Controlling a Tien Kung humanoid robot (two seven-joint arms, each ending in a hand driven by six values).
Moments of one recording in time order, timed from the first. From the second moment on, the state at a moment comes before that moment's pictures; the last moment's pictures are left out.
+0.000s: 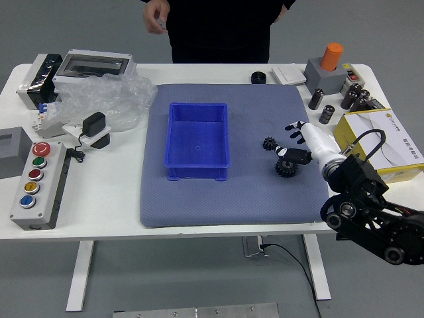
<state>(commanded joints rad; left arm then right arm) -0.12 0.06 -1.51 -0.18 1.71 -0.09 0.13 0.56 -0.47 0.57 1.42 -1.60 -0.36 -0.62</state>
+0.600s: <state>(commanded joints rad) -0.12 0.06 -1.51 -0.18 1.71 -0.09 0.13 0.60 -0.46 0.49 1.36 -1.59 -0.34 -0.60</state>
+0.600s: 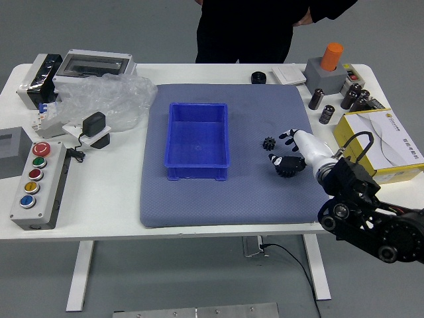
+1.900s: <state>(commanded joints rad) -0.12 0.06 -1.52 -0.18 1.71 -0.09 0.13 0.61 -0.46 0.41 1.32 -1.55 -0.30 -0.62</state>
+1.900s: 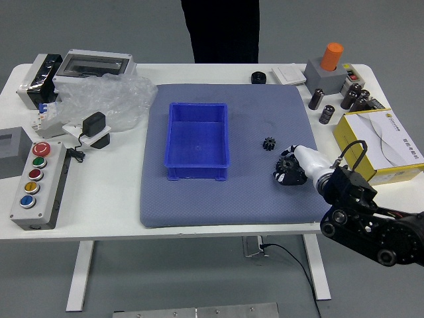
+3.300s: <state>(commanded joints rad) -0.12 0.06 -1.52 -0.18 1.71 -0.08 0.13 0.59 -0.44 0.49 1.35 -1.76 -0.37 -0.65</state>
